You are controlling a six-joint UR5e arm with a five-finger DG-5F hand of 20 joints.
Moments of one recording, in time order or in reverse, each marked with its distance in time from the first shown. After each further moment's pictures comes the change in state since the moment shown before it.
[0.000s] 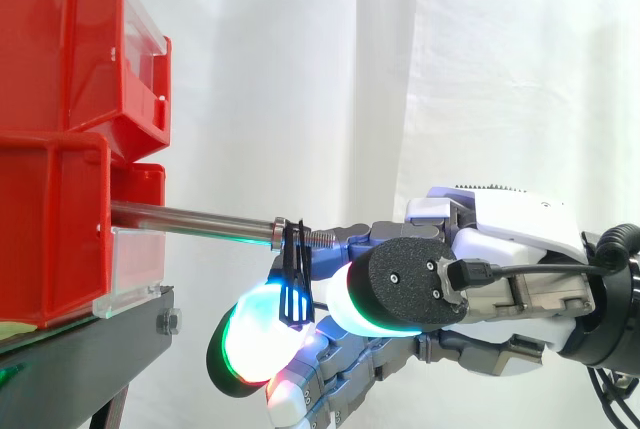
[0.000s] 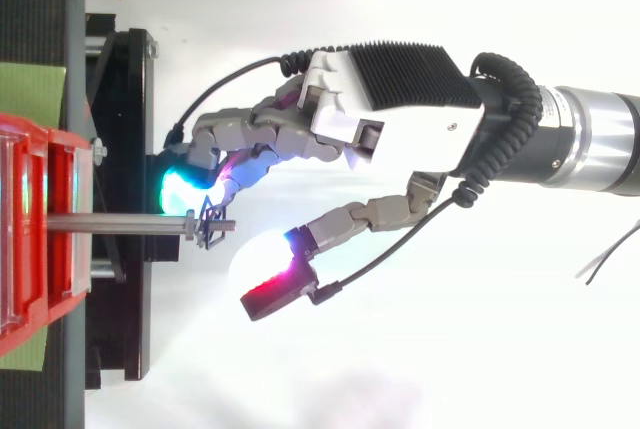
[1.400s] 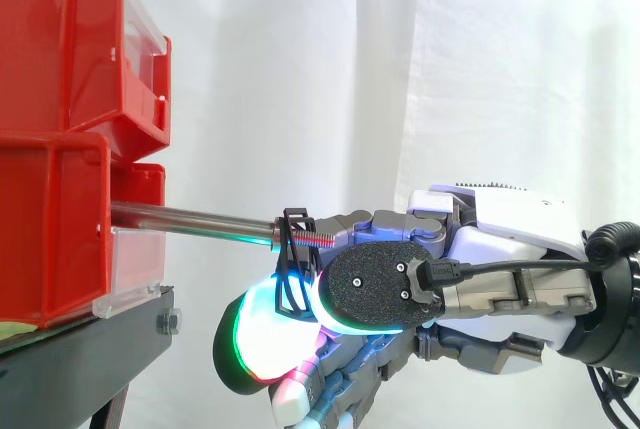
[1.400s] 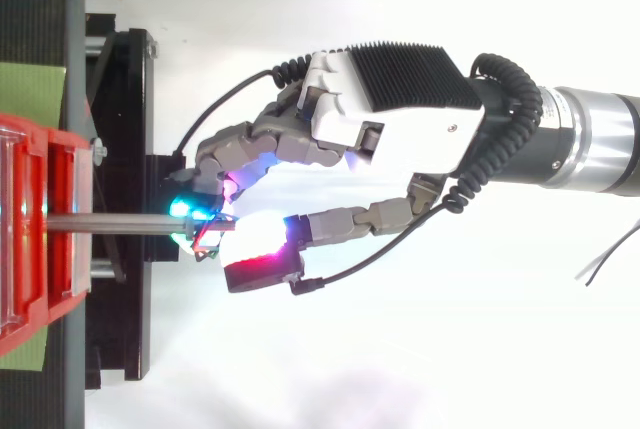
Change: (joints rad) arm 0.001 0.000 0.000 0.004 0.000 -0.004
